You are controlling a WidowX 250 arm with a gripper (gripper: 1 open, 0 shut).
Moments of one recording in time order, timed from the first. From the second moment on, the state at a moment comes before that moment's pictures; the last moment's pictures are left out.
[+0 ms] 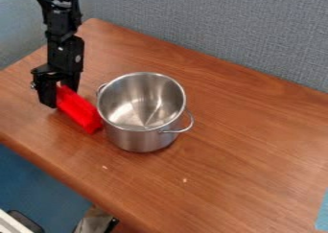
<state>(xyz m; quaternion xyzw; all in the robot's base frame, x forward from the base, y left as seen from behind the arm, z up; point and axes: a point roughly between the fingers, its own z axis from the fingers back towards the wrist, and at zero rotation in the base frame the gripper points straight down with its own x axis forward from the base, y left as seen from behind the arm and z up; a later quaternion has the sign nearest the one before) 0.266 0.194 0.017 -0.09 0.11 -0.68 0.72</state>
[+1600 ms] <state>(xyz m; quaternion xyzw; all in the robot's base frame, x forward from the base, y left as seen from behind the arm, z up) 0.274 0.185 0.015 -0.08 0.12 -0.67 0.73</state>
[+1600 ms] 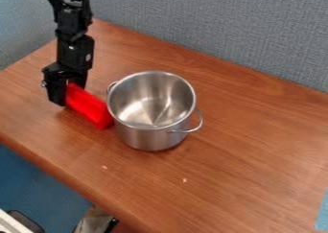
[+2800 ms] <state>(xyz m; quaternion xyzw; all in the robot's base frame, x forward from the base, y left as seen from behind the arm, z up) 0.206 0.118 0.100 -0.09 0.15 -0.70 0.69</state>
